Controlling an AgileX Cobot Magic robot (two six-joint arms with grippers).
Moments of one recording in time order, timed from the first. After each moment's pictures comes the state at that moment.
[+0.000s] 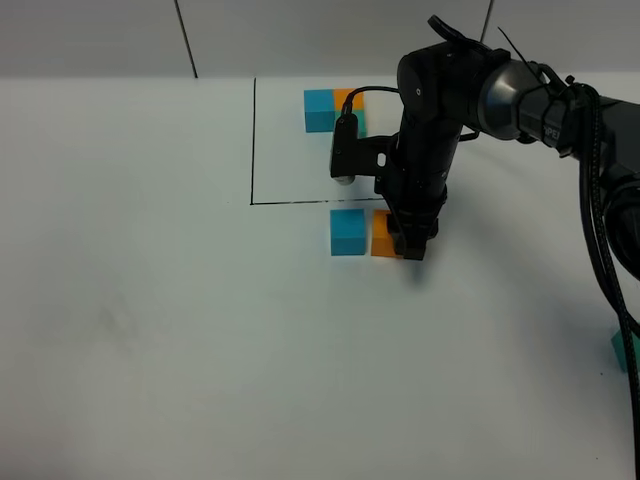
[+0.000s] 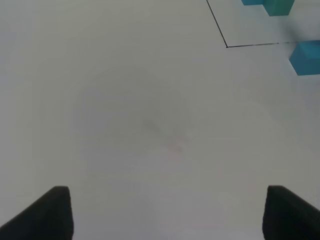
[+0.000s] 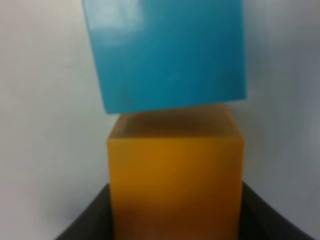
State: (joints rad) left arm -0.04 -0.01 -0.50 -0.14 1.06 0.04; right arm 0.42 2.30 -1.78 0.04 1.07 -0.99
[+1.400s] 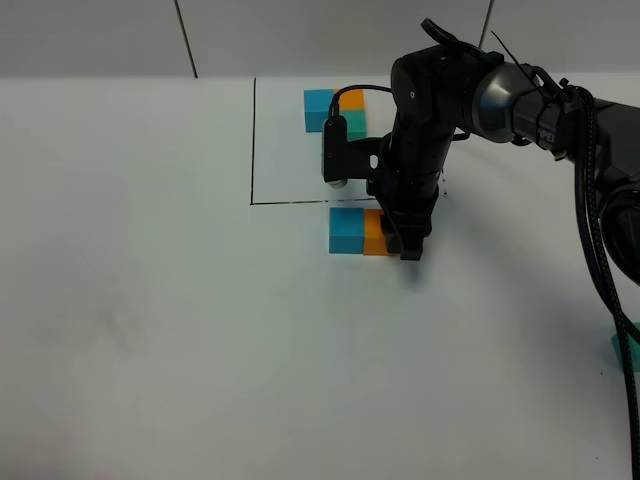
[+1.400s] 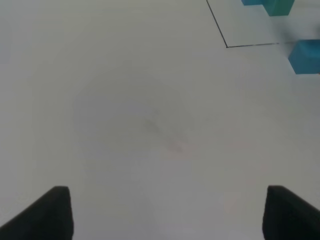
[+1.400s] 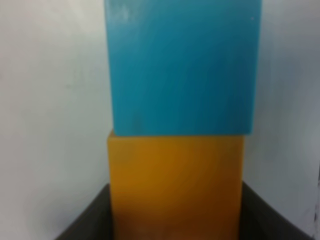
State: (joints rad) left arm -0.04 -0.01 -0.50 -0.14 1.06 0.04; right arm 0.43 2.30 -1.78 0.04 1.03 -1.06
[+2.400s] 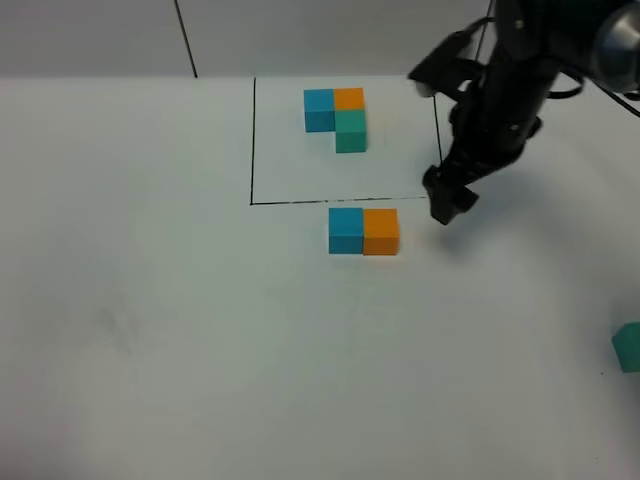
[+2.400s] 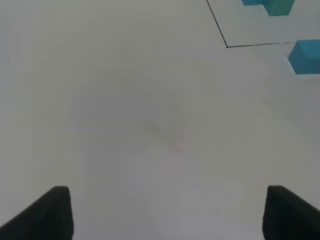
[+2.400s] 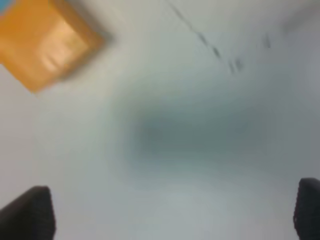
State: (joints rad) left arm -0.04 -0.01 -0.50 -0.14 1.06 0.04; right arm 0.24 2.04 -1.61 0.05 1.07 -0.46
